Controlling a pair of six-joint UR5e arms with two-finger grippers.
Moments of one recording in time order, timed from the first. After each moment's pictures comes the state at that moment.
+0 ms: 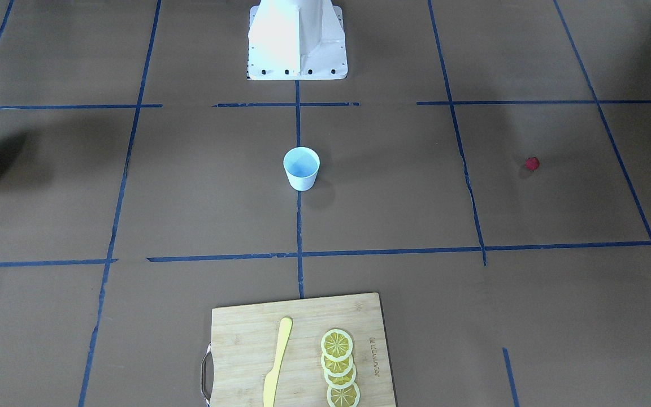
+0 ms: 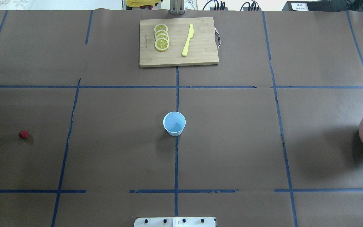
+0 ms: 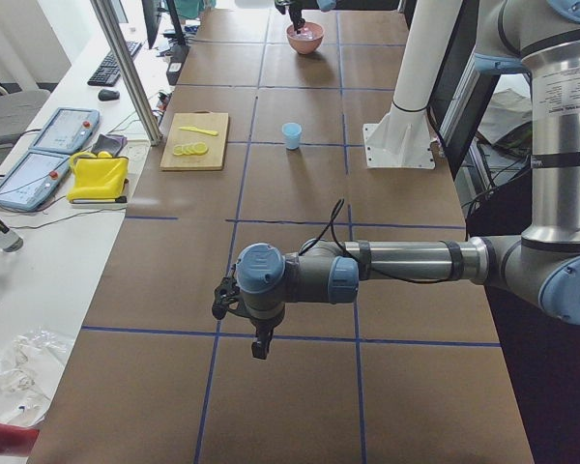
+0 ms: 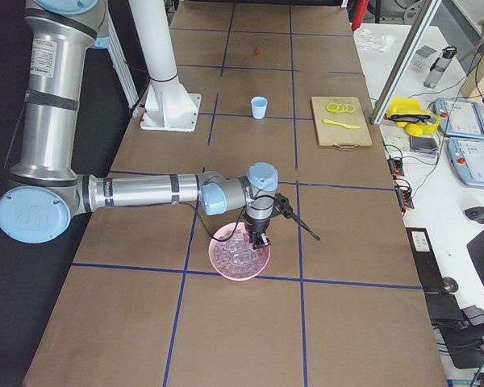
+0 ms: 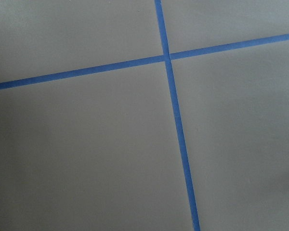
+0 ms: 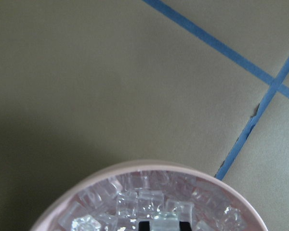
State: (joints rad) left arm -1.60 -1.45 -1.67 -1.60 -2.38 0.19; right arm 1.22 -1.73 1.80 -1.38 2.17 -0.06
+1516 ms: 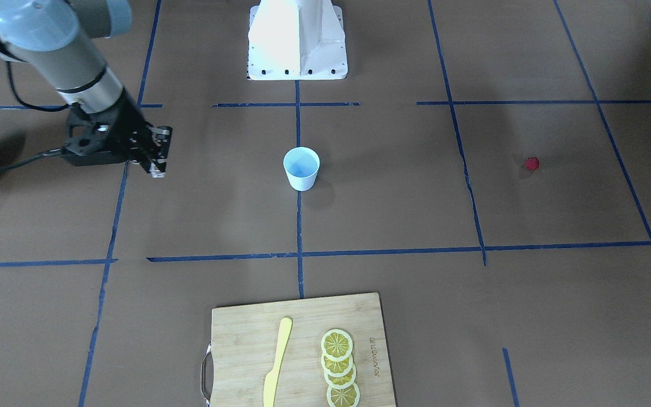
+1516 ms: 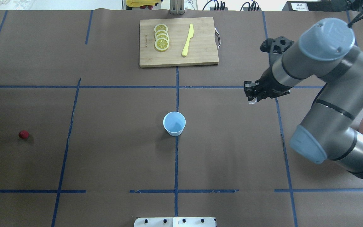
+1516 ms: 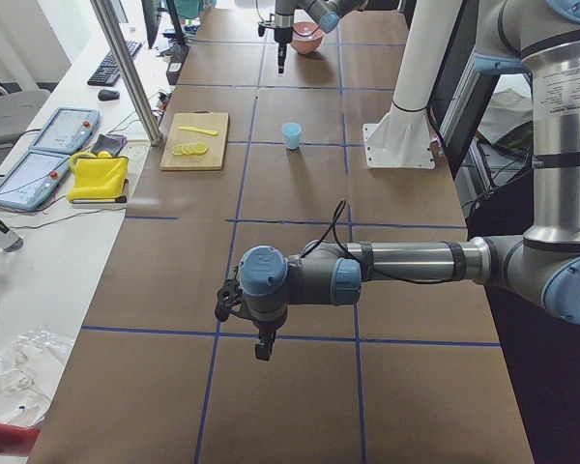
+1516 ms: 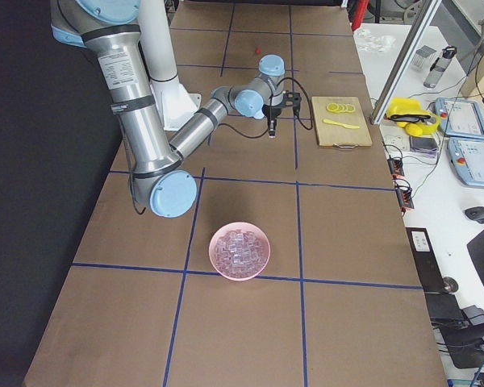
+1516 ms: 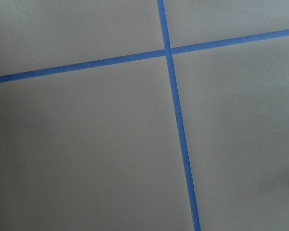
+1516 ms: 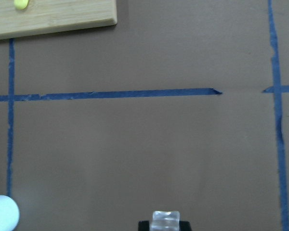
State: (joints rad) left arm -1.60 -1.44 -1.67 -1.60 -2.38 0.19; right arm 0.73 -1.13 1.96 -1.62 2.02 1.10
